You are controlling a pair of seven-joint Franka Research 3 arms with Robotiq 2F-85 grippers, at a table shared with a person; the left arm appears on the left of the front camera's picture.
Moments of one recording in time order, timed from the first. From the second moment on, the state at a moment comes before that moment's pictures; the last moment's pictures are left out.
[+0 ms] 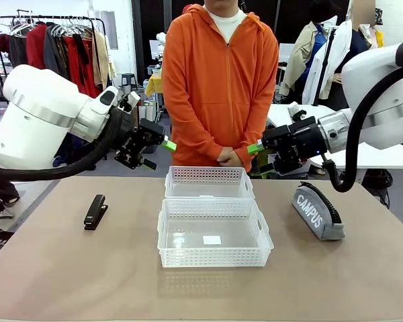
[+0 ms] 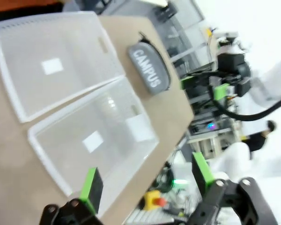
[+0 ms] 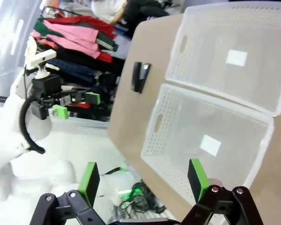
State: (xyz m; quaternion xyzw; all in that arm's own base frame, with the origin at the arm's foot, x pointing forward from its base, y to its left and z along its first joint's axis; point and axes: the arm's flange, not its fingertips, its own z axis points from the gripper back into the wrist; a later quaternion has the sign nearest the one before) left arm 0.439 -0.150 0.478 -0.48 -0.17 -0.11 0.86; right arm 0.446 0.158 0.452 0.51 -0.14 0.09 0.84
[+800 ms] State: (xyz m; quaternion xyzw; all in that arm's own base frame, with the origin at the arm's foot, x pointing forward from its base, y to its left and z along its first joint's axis) left arm 0.442 -0.145 0.468 -0.52 -0.14 -0.09 0.84; right arm 0.453 0.154 0.452 0.56 -0.11 0.08 0.82
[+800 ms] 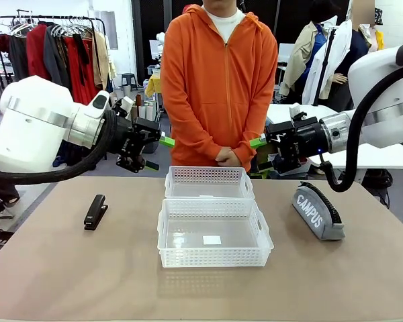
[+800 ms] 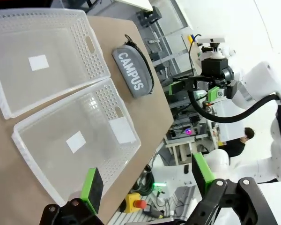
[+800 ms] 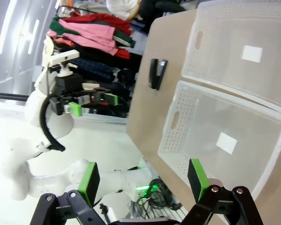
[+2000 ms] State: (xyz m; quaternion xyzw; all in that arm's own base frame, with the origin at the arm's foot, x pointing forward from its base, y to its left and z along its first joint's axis) left arm 0.470 -0.104 0.497 -0.68 -0.08 -0.02 0.73; right arm 0.494 0.098 0.500 0.70 -0.04 0.01 0.71
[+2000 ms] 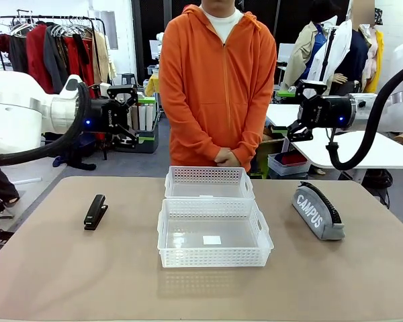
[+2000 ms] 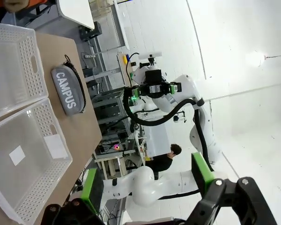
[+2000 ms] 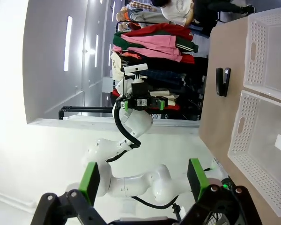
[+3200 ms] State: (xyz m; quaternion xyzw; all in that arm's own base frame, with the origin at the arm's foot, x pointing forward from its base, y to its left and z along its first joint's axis) left arm 0.470 -0.104 0.496 -0.68 -0.08 -0.02 0.73; right arm 0.494 0.099 0.500 0.70 -0.04 0.01 0.72
